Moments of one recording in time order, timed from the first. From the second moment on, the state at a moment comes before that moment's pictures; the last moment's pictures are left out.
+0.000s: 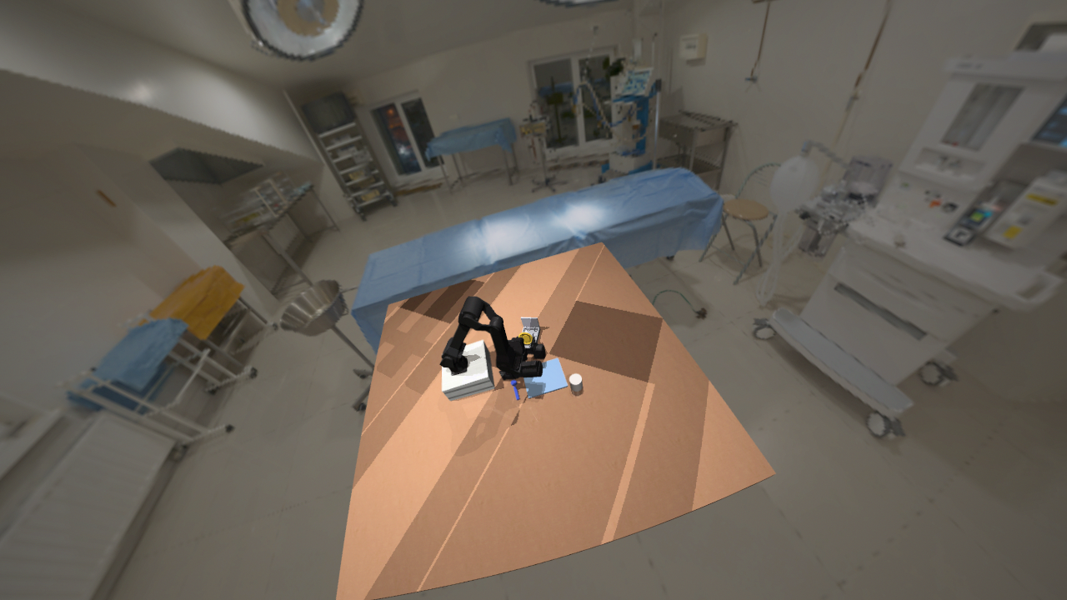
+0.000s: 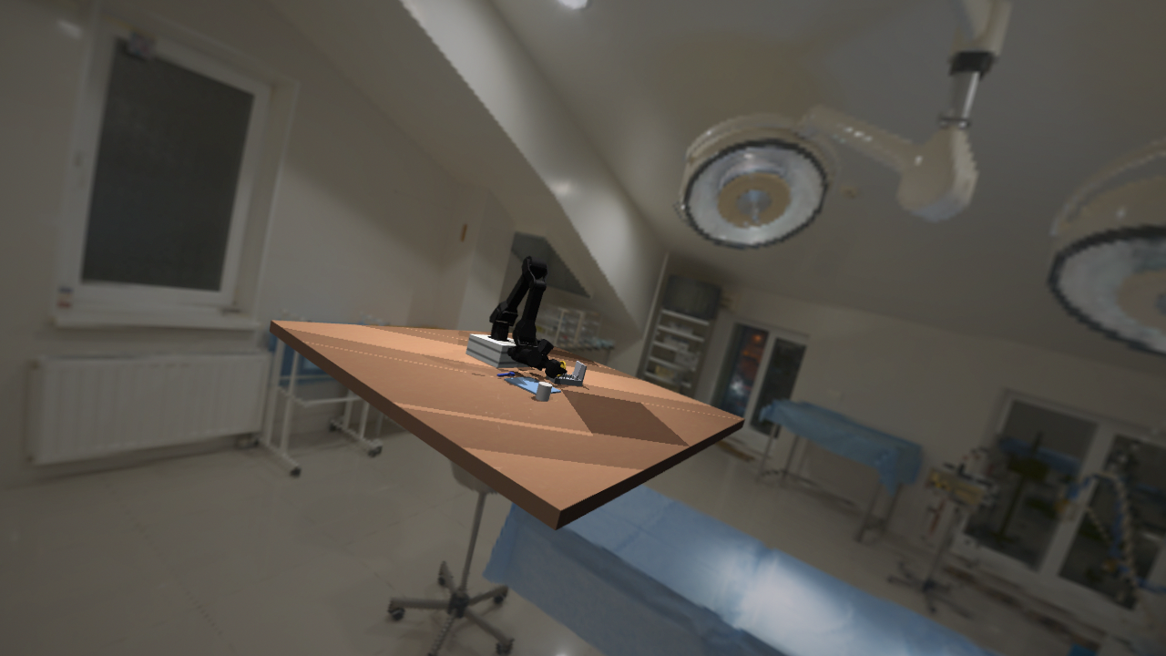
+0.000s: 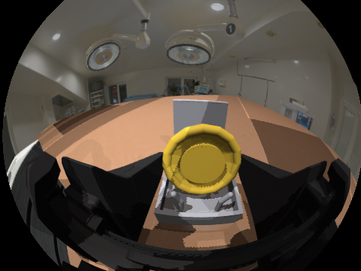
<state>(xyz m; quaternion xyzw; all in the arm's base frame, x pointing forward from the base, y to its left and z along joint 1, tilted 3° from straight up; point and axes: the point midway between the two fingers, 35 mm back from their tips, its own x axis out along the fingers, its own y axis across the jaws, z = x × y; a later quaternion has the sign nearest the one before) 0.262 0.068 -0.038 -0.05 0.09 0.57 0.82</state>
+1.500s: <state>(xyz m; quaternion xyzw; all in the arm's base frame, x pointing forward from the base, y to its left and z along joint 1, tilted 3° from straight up) 0.274 0.065 0.067 -0.05 0.08 0.57 0.82</state>
